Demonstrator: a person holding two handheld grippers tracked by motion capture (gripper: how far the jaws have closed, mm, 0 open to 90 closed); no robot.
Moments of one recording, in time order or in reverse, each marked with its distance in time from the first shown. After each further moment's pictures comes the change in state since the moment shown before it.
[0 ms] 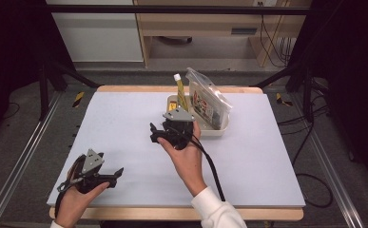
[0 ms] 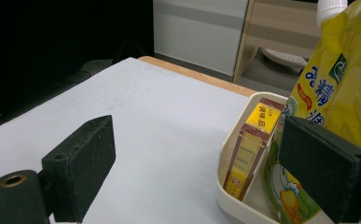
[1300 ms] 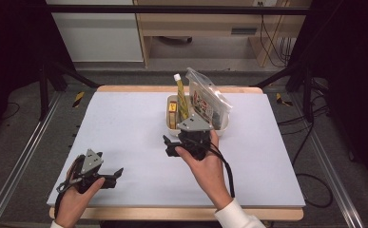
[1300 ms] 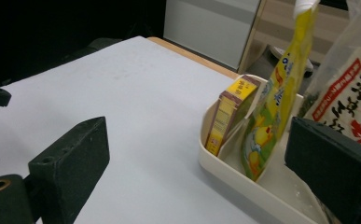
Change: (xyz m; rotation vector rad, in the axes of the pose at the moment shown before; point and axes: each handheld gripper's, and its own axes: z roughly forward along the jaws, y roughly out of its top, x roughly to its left) left arm 0.001 -0.001 0.000 -0.016 0.005 -0.003; right arm -0.022 -0.010 -0.054 0.045 0.045 -0.113
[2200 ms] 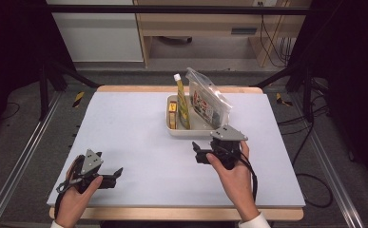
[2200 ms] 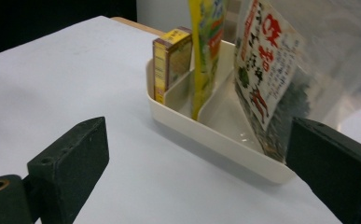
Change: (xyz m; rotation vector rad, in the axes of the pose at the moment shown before) left arm 0.000 -0.001 0.000 -0.003 0.013 0.009; right arm -0.049 -0.046 -0.041 0.037 -0.084 0.074
